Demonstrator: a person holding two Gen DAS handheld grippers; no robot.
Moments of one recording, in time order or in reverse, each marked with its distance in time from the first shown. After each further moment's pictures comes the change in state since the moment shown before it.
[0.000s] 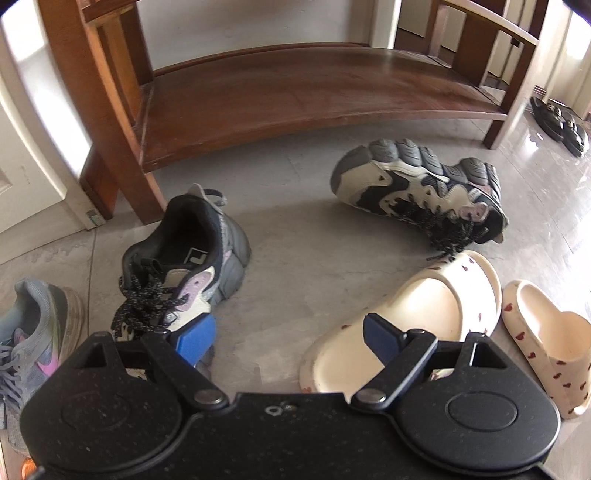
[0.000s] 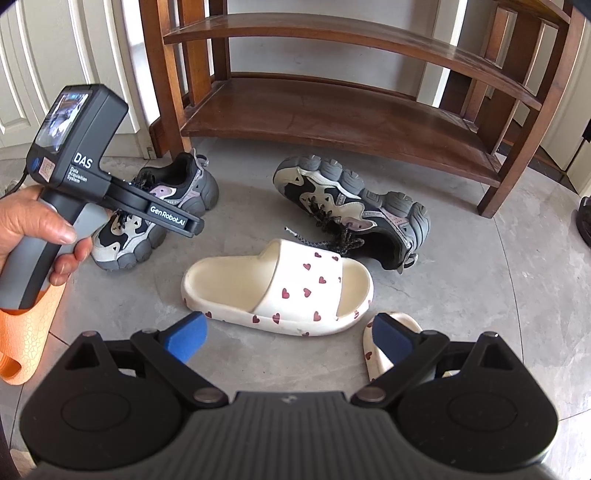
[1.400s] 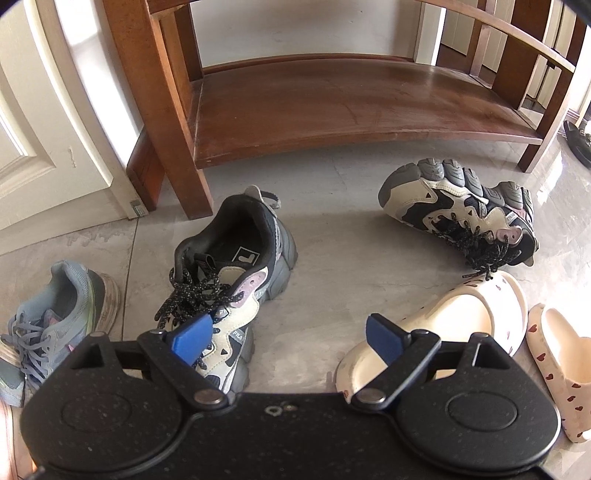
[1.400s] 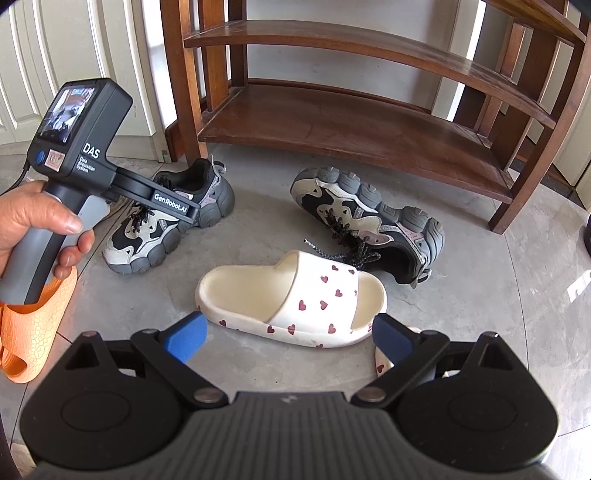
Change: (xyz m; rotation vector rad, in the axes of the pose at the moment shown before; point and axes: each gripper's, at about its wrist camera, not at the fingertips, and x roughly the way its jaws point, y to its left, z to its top) left arm -0.008 0.022 -0.001 -0.075 -0.009 0.080; right arm 0.000 0.014 0.006 -0.035 -0.022 0.022
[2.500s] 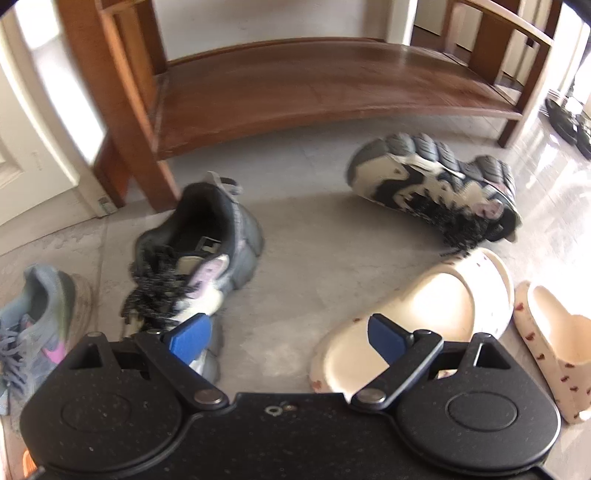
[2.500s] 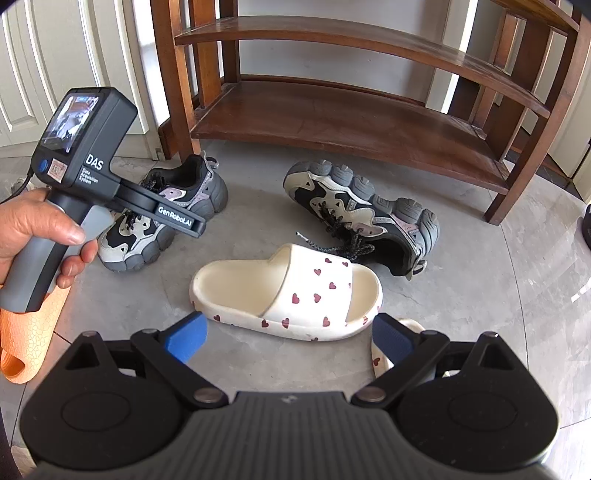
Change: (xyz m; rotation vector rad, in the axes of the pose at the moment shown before) left arm 0.010 -0.027 -0.003 0.079 0.036 -0.071; right arm 0.000 -0.007 -0.006 0.029 0.015 -0.012
